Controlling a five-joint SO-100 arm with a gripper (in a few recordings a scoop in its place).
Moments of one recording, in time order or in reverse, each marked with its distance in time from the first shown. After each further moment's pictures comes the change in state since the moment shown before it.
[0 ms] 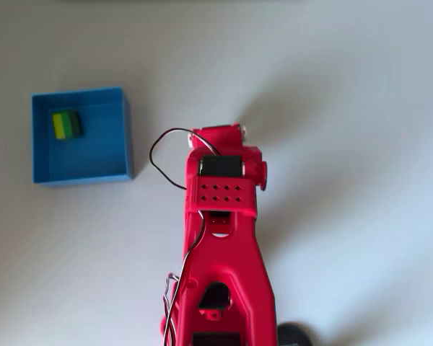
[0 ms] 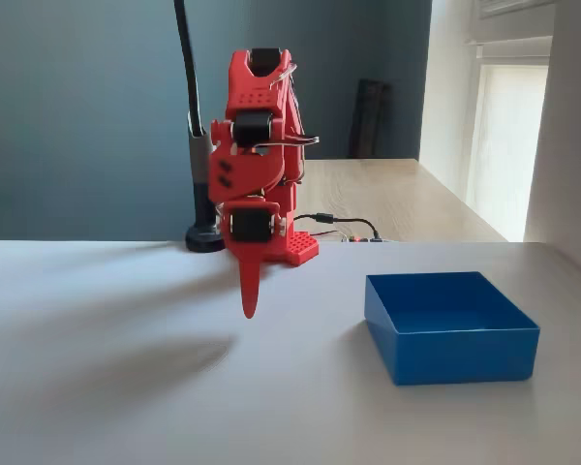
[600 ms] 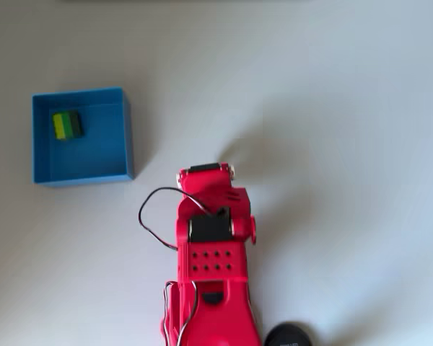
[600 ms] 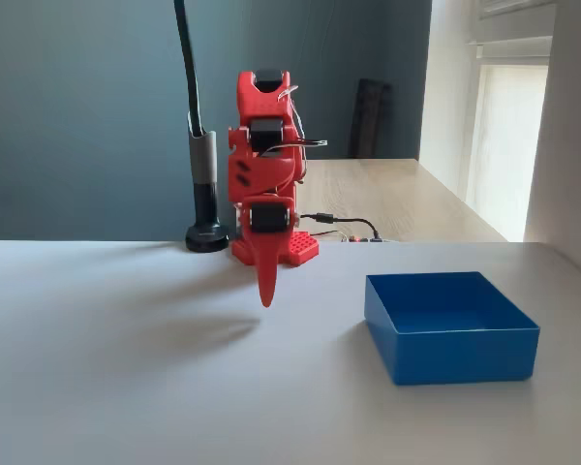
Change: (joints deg) arm -4.0 31.3 24.3 0.0 1.1
